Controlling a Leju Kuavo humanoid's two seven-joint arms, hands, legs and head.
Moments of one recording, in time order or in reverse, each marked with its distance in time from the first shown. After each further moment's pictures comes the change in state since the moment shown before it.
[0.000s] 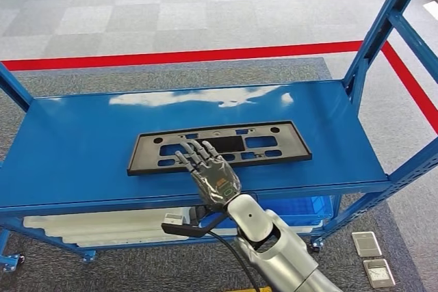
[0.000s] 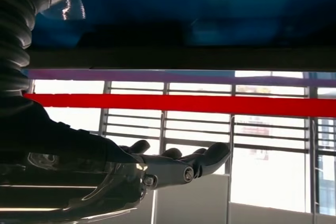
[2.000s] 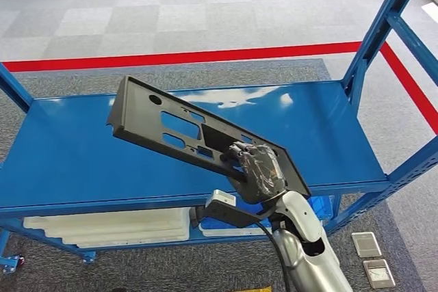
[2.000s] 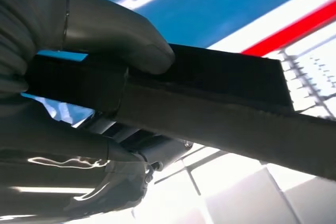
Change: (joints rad) left arm 0.025 0.019 -0.063 0.000 -0.072 -0.008 -0.385; right arm 0.193 -0.035 -0.270 -0.401 -0.479 0.100 -0.223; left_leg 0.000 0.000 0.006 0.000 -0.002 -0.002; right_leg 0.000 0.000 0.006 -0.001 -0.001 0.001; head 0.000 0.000
